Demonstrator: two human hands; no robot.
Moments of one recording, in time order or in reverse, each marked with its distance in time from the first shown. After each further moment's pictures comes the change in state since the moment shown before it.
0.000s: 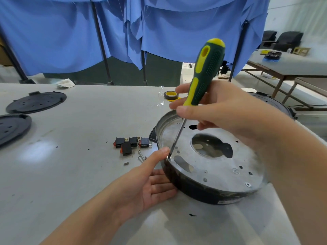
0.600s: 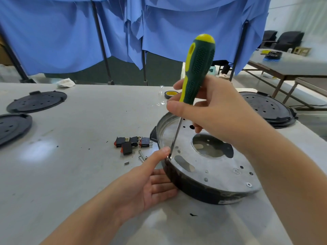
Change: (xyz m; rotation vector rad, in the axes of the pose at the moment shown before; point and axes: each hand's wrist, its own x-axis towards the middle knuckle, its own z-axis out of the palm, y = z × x) left_hand 0.001 0.000 -0.002 -0.008 -0.010 -0.008; right_hand 0.001 0.000 0.016 -0.036 0.175 -0.180
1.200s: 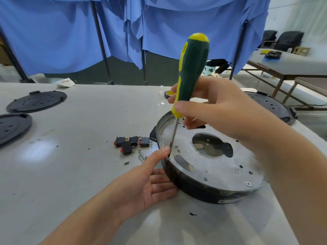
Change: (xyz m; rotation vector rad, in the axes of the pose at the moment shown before) left_hand 0.000 0.000 -0.001 0.001 -0.010 0.000; right_hand -0.002 -0.002 -0.010 0.069 -0.130 0.043
